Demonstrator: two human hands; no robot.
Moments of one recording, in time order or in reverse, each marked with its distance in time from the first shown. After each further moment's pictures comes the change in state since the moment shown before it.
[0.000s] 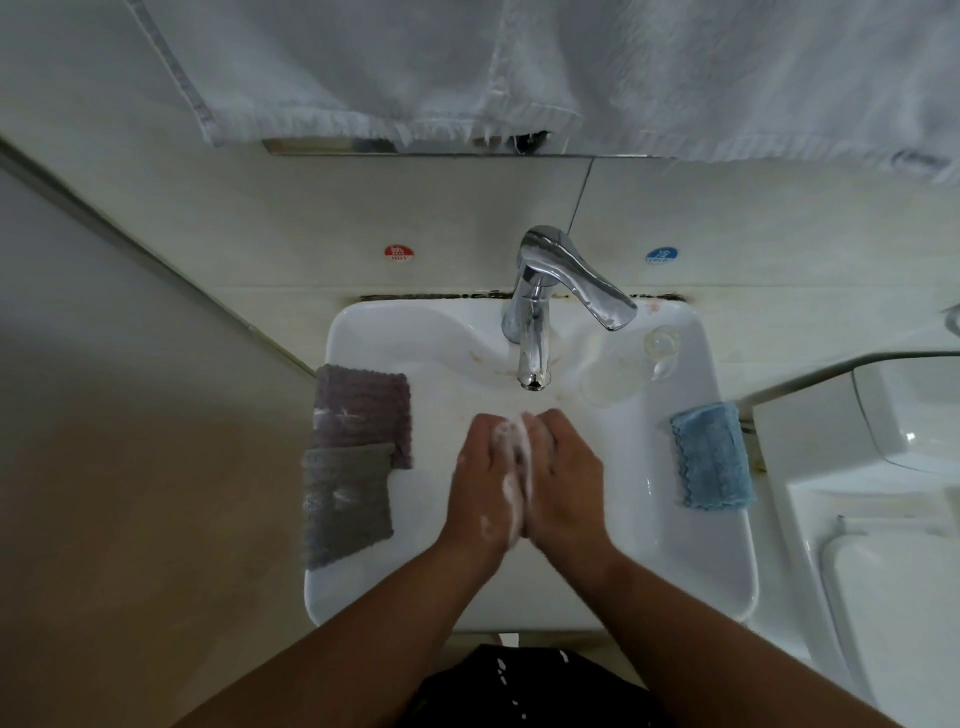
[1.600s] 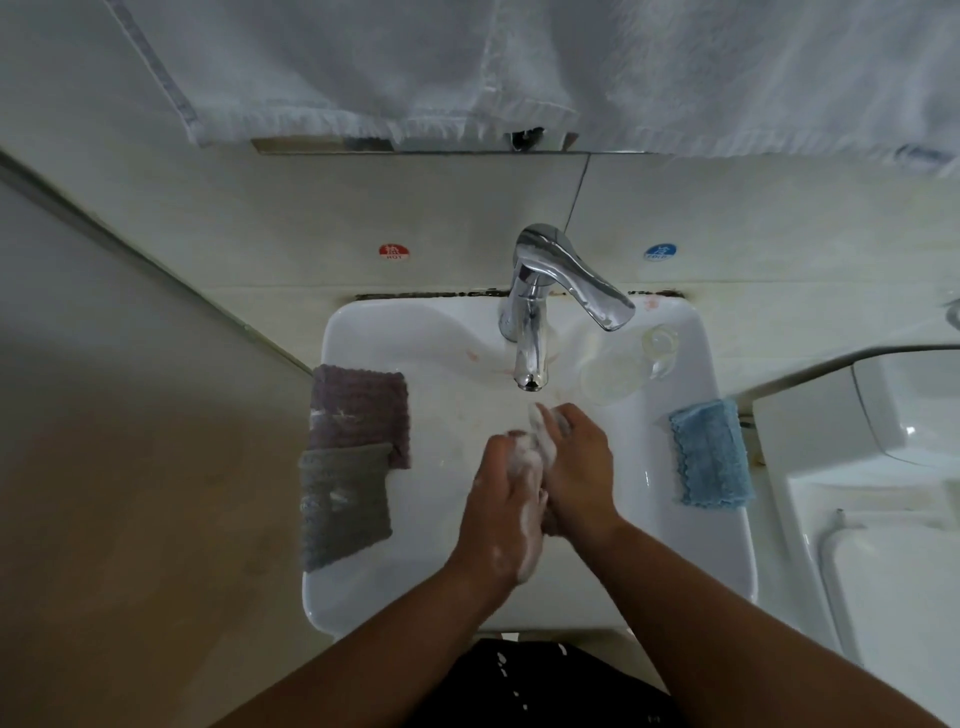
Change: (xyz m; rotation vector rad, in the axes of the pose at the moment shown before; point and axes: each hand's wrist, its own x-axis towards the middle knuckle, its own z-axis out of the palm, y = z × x) left_hand -0.018 -0.002 0.009 -0.013 -0.077 -0.028; right_hand 0.024 0.012 -0.007 0.093 0.030 0.201
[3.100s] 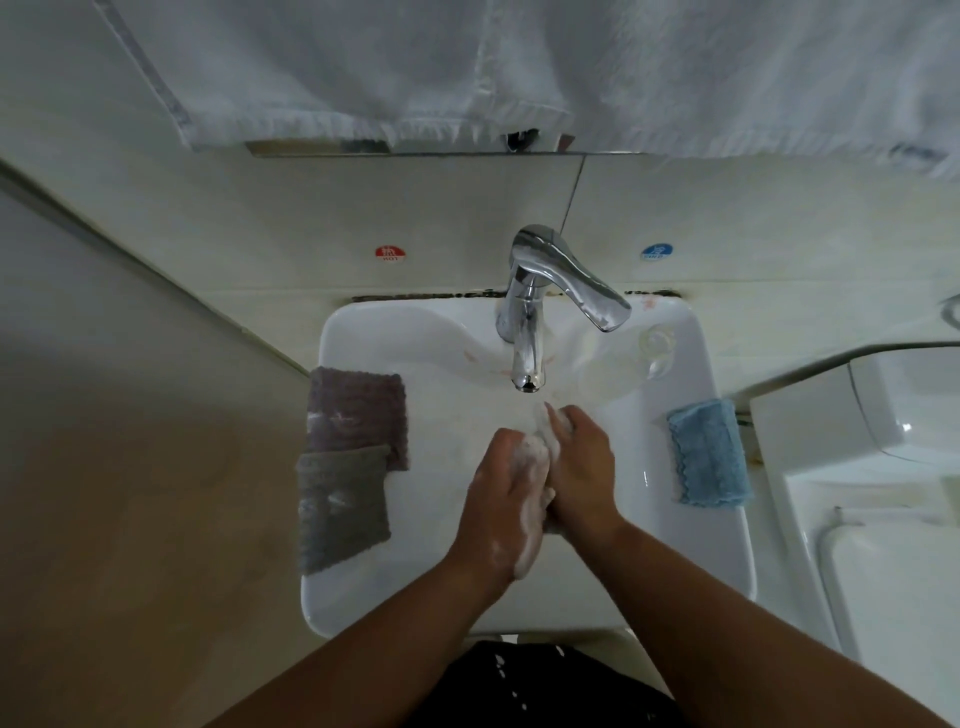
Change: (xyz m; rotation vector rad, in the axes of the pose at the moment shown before) left_hand 0.006 0.003 0.003 -0.029 -0.012 -0.033; right_hand 0.007 0.004 -0.003 -0.009 0.026 0.014
